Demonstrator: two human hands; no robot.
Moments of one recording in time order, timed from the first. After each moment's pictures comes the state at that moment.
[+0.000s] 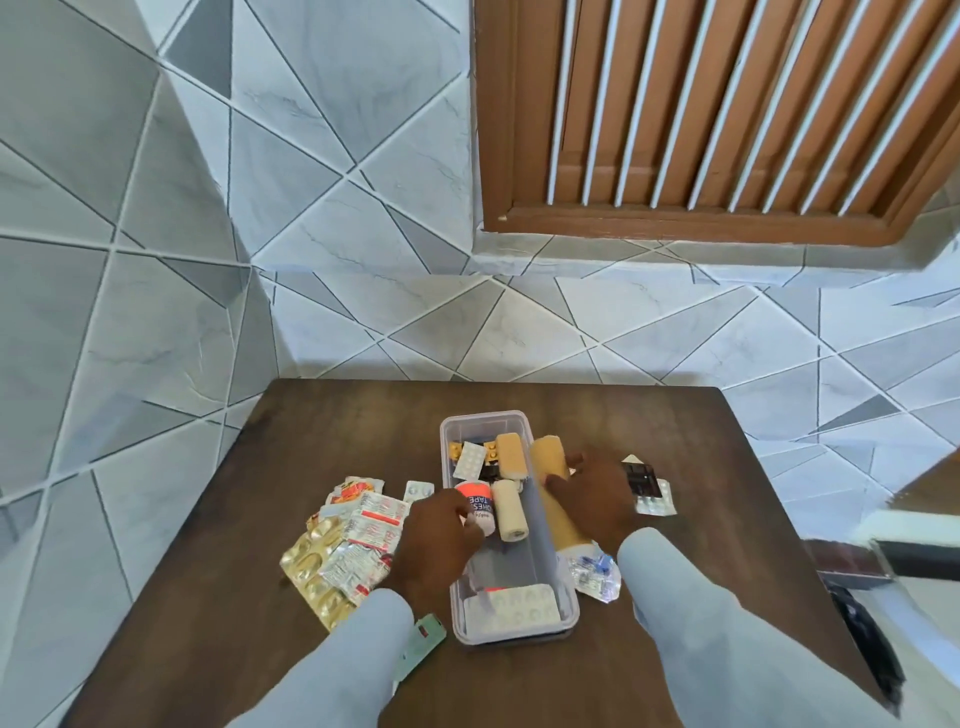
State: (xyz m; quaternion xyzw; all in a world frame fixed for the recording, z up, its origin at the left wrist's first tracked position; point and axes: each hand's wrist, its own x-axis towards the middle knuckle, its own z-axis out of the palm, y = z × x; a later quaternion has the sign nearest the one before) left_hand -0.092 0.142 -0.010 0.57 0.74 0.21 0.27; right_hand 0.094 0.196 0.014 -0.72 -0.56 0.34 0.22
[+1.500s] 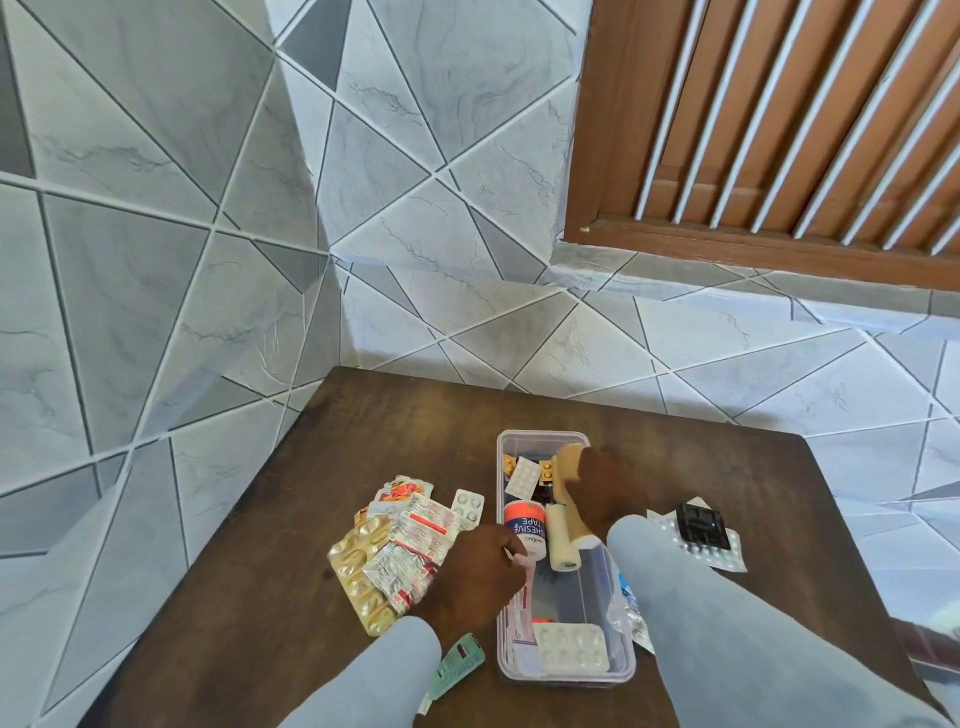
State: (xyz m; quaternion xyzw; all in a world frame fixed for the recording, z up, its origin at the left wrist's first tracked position) left_hand -0.112 0.136 -0.020 0.55 0.73 0.20 0.36; right_hand 0.038 0.259 -0.012 -0.68 -0.72 0.13 0.05
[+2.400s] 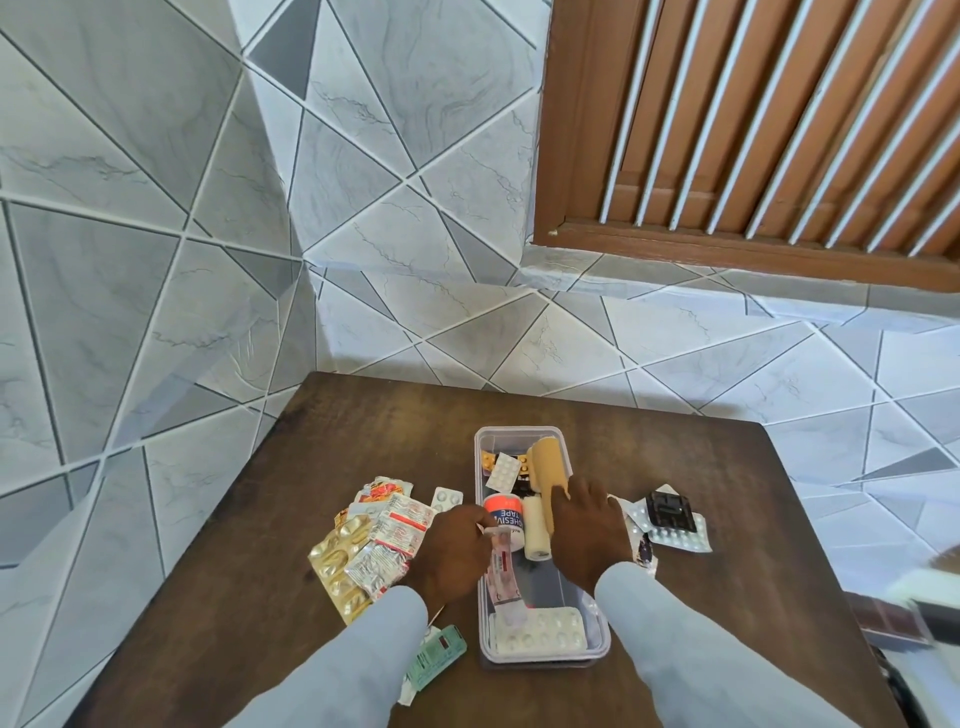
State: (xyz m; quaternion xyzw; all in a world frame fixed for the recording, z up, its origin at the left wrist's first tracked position) left_hand -0.116 0.149 -0.025 0.54 0.72 0.23 0.36; right_hand 0.057 0.200 -0.031 -0.59 -0.81 0.02 -0.04
